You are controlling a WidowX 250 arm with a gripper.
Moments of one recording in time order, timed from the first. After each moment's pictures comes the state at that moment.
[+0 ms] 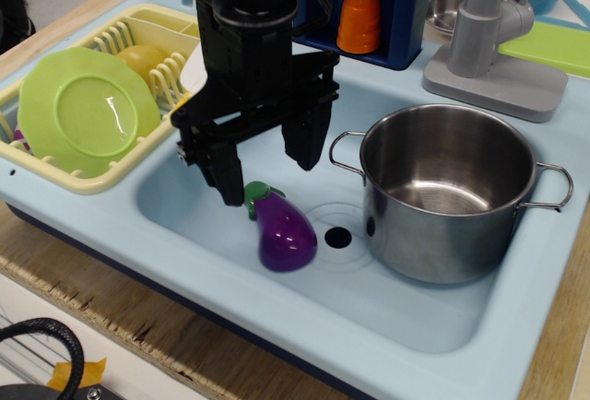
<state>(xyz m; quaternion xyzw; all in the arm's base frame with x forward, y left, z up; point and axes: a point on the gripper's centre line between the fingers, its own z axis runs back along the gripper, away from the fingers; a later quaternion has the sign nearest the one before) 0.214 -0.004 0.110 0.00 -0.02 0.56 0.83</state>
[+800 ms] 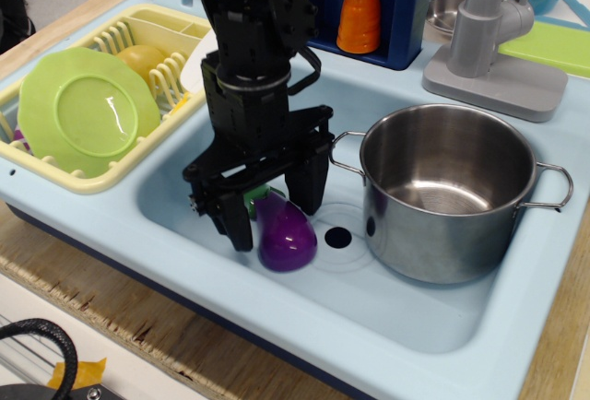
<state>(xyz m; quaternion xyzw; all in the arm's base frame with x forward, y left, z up) 0.214 -0.006 0.071 -0.02 0.02 0.56 0.83</state>
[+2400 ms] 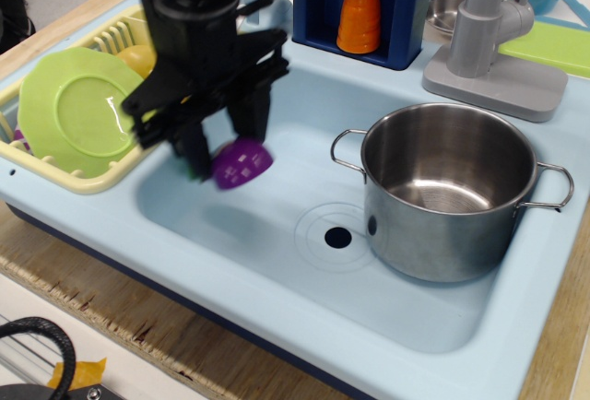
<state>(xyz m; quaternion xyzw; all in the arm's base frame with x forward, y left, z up) 0.217 0.018 0.131 0.00 -0.09 0.57 0.82</state>
